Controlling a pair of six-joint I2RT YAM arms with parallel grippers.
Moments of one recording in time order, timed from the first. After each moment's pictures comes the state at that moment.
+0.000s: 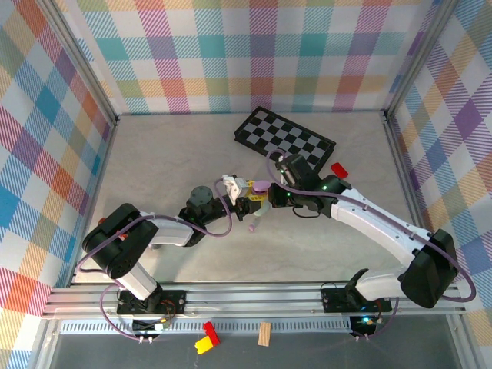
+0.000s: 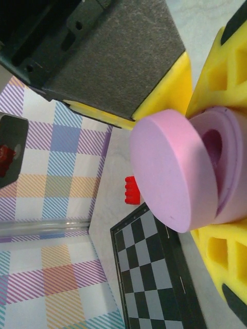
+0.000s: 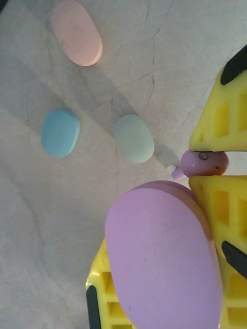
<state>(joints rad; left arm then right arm) -0.69 1.61 0.53 1.10 0.46 -0.05 0.75 1.32 1.11 -0.67 0.00 0.57</state>
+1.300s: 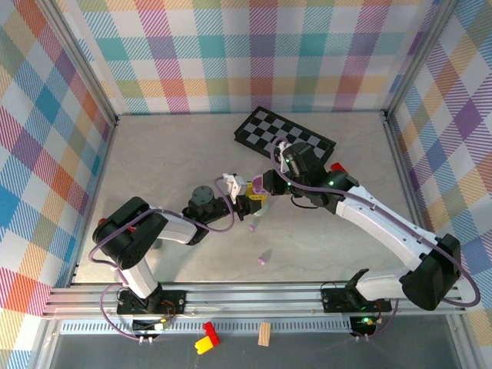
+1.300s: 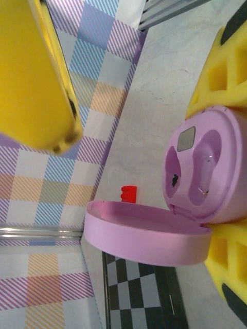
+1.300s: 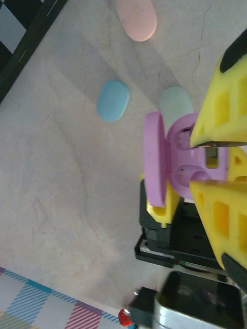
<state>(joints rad) -0.66 1.71 0.54 1.19 0.51 -0.17 0.73 1.29 1.18 -0.59 -0.05 0.52</state>
